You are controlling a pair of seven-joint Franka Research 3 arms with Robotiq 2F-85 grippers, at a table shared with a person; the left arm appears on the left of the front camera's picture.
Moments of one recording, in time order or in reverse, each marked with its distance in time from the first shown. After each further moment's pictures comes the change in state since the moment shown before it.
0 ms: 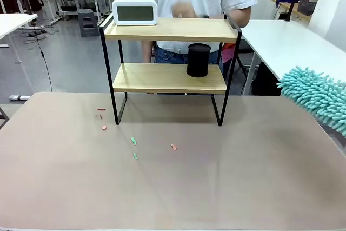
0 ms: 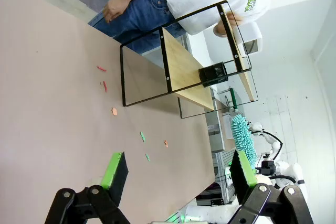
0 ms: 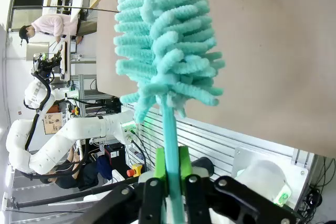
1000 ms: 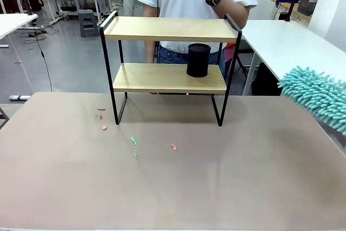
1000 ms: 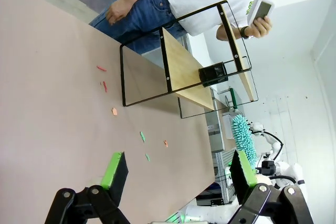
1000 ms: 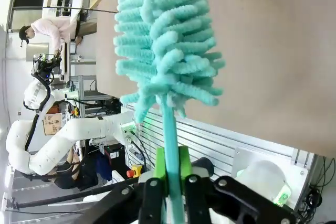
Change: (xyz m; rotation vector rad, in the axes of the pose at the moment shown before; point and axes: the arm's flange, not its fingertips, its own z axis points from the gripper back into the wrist) left arm 0.000 0.000 0.000 0.000 0.000 0.000; right arm -0.001 0.001 0.001 -0.002 -0.004 0.000
